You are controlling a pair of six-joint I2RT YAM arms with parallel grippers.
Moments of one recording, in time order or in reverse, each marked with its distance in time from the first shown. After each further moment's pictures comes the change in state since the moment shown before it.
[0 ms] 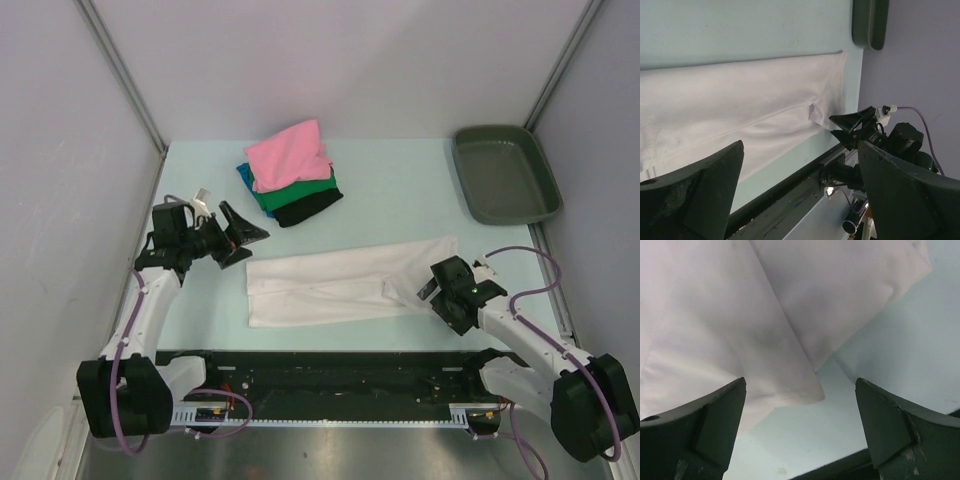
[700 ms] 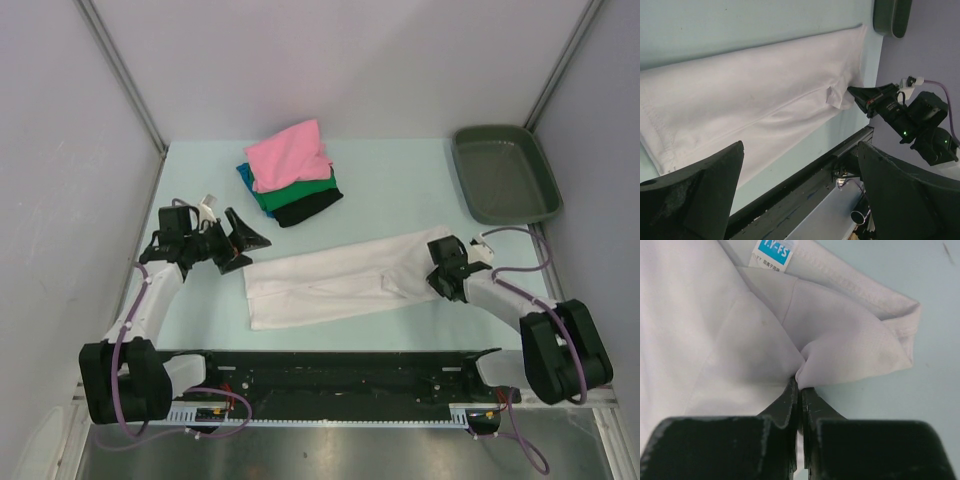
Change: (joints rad) left arm 0.000 0.080 -0.016 -0.037 -0.001 0.098; right arm -0.092 0.284 0.050 0.338 0.107 -0.060
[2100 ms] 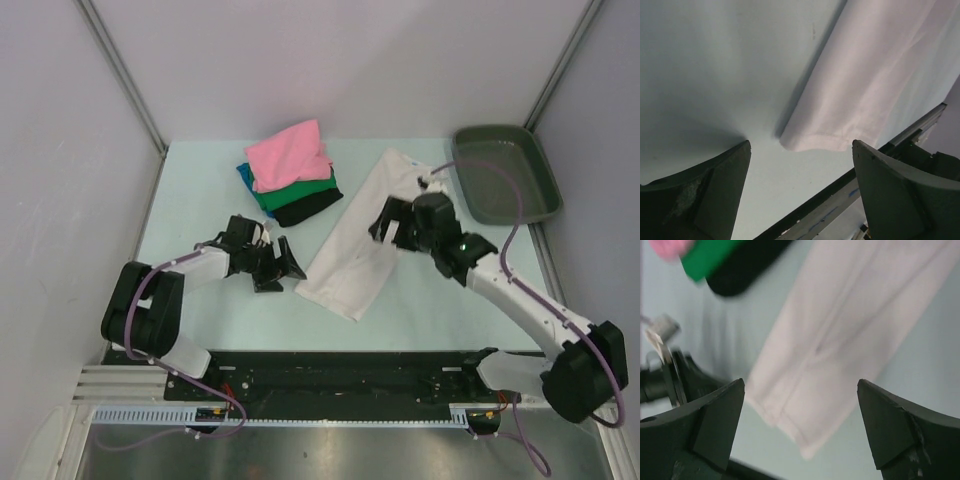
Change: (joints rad) left arm -0.346 0.367 -0.061 0.171 -0.245 -0.021; right arm 0.149 -0.014 0.524 0.032 -0.325 -0.486
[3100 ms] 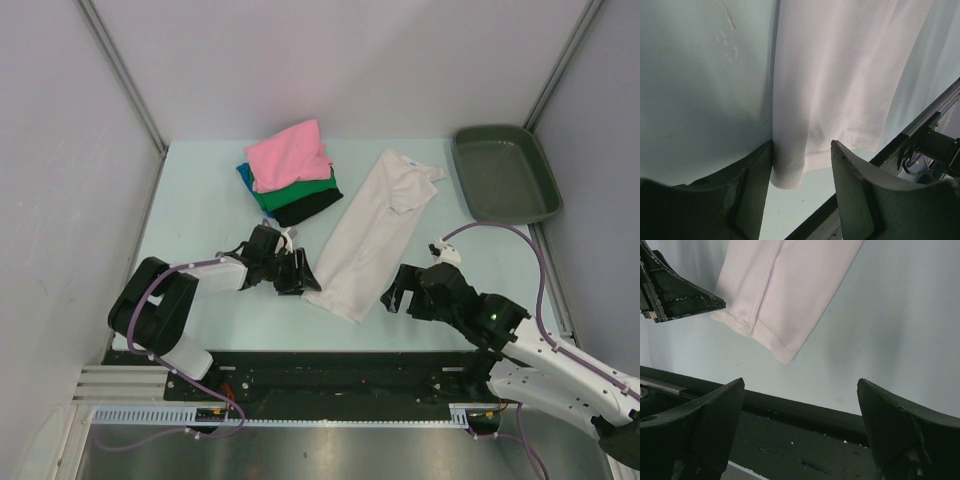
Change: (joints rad) left arm -0.200 0.050 -0.054 0.236 -0.048 -0.035; right arm 0.383 -0.530 -0.409 -0.349 0.170 0.285
